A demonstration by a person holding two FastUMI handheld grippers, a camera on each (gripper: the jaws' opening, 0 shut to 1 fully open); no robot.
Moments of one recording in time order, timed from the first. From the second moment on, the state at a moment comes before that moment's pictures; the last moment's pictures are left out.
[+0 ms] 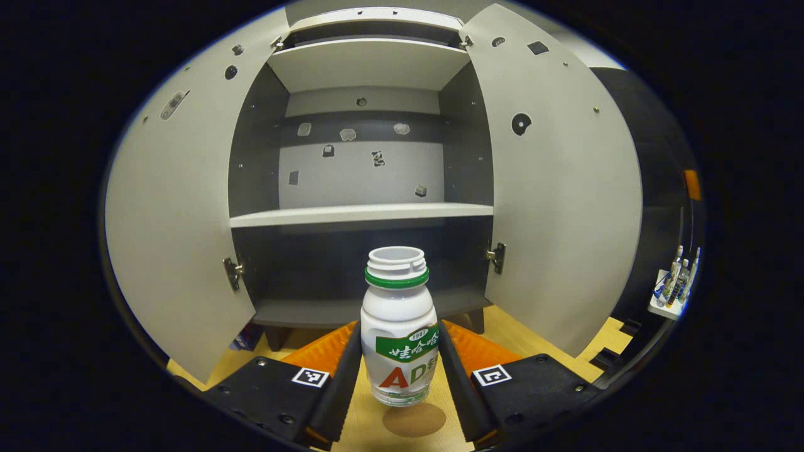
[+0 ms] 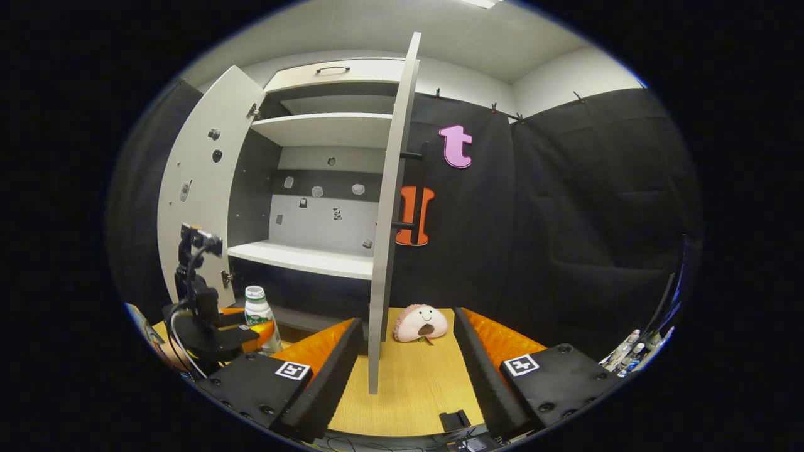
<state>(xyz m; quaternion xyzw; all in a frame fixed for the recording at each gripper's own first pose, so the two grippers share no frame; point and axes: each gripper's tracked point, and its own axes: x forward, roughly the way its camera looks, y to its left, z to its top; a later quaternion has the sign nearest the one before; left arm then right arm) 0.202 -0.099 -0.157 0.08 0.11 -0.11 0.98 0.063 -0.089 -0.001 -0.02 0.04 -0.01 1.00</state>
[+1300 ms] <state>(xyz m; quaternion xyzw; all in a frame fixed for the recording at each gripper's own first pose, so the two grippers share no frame) 0.439 -0.134 0.008 0.04 0.06 -0.11 0.99 0.107 -0.159 0.012 0.02 0.05 -0.05 1.00</state>
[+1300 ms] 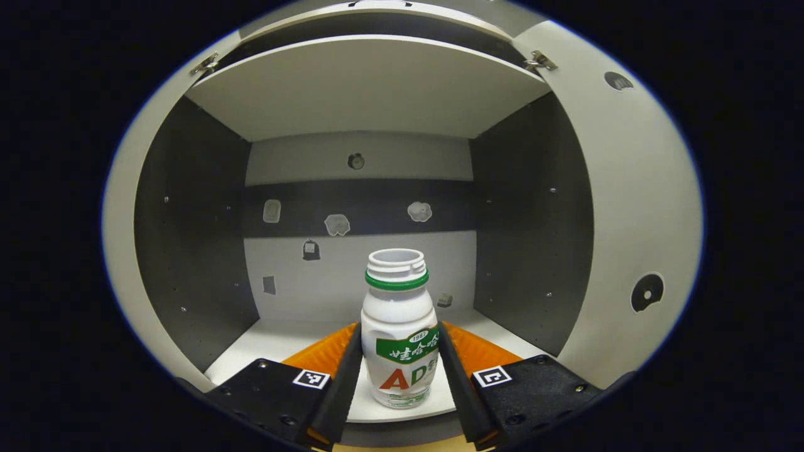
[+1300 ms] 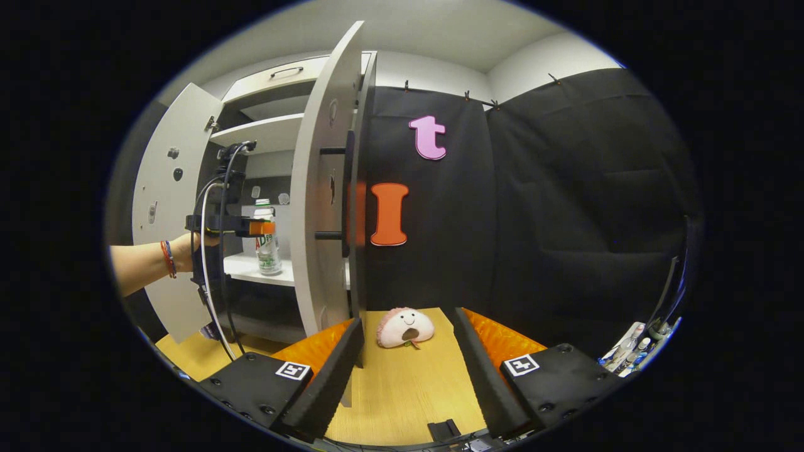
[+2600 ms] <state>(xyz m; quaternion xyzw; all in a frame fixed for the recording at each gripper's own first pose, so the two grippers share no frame) 0.246 -0.028 0.089 0.05 0.04 0.02 1.00 0.163 -0.172 0.012 0.05 0.03 0.01 1.00</state>
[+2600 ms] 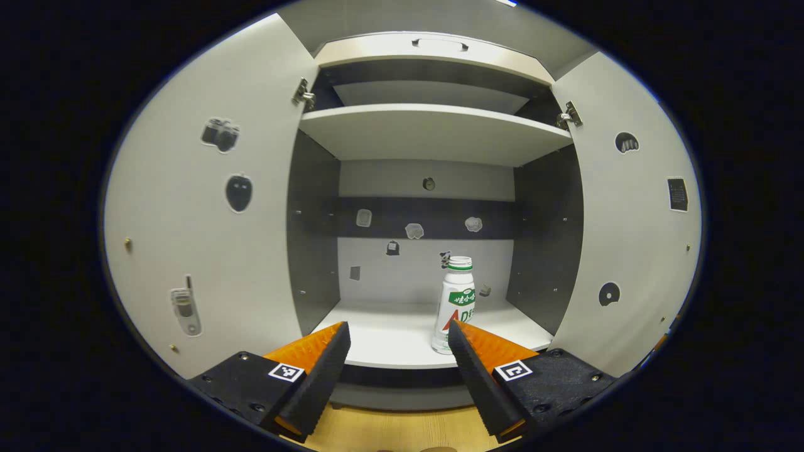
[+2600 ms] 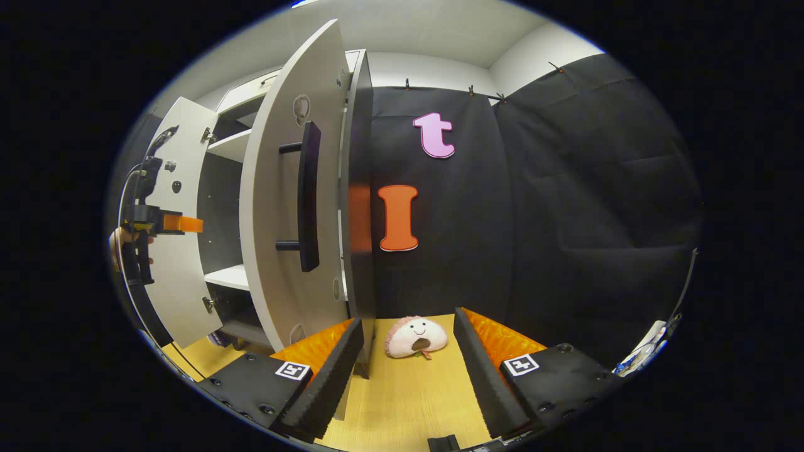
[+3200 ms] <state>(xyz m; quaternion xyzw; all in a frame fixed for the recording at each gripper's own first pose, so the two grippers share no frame) 0.099 0.044 0.077 0.03 0.01 0.07 1.00 0.197 -0.131 -0.015 0.02 0.03 -0.01 1.00</state>
